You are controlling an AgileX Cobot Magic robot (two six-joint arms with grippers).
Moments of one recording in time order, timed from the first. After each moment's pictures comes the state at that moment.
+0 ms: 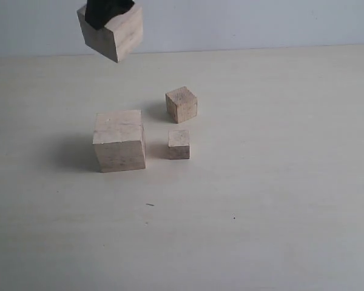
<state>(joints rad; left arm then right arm) 0.06 0.01 0.00 -0.07 0.37 -0.08 0.76 2.17 -2.31 0.38 1.22 -0.67</state>
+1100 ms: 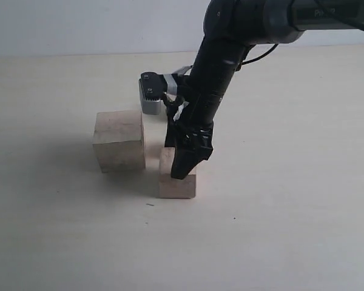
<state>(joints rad) 0.06 0.01 0.00 -0.07 0.37 -0.08 0.67 2.20 -1.63 0.51 1.21 -1.36</state>
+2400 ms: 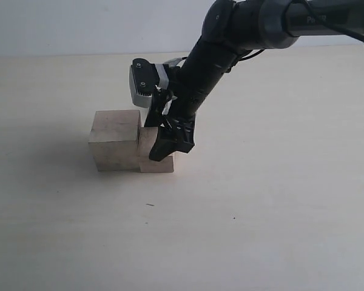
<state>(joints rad) 0.06 0.01 0.00 -0.07 0.37 -0.08 0.67 2.24 -1.64 0.63 1.00 -1.54</state>
